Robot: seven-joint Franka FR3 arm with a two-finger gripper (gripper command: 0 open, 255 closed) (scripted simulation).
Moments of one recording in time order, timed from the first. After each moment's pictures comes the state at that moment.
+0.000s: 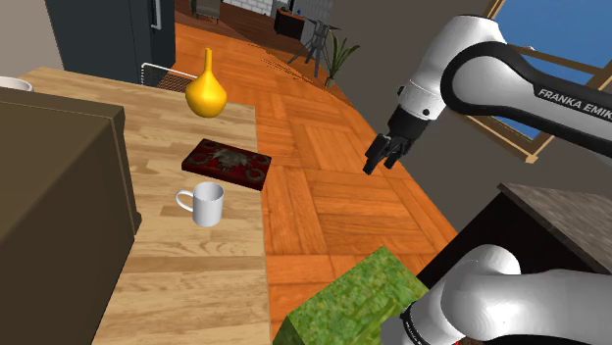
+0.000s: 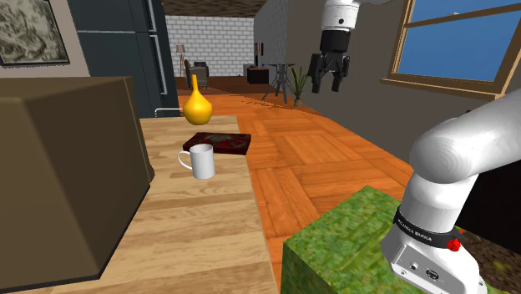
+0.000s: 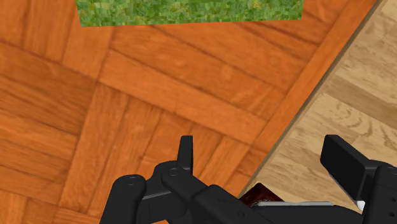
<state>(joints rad) 0.01 -0.80 0.05 -2.41 0.07 1.66 0.06</state>
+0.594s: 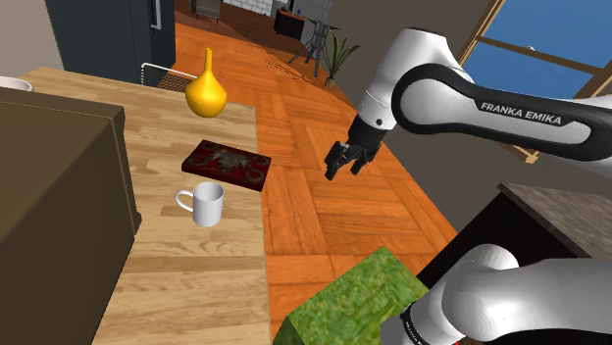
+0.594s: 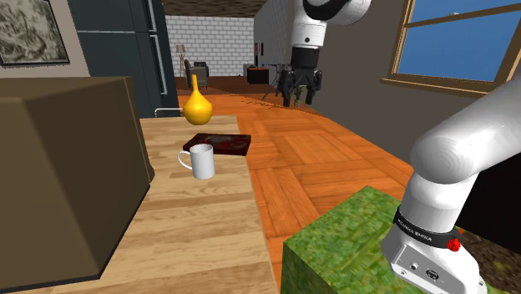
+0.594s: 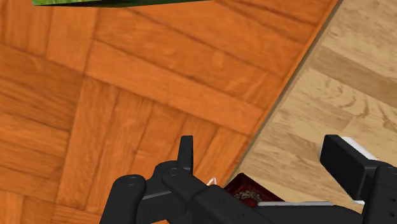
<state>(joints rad) 0.03 -0.64 0.18 -2.42 0.13 1.86 0.22</state>
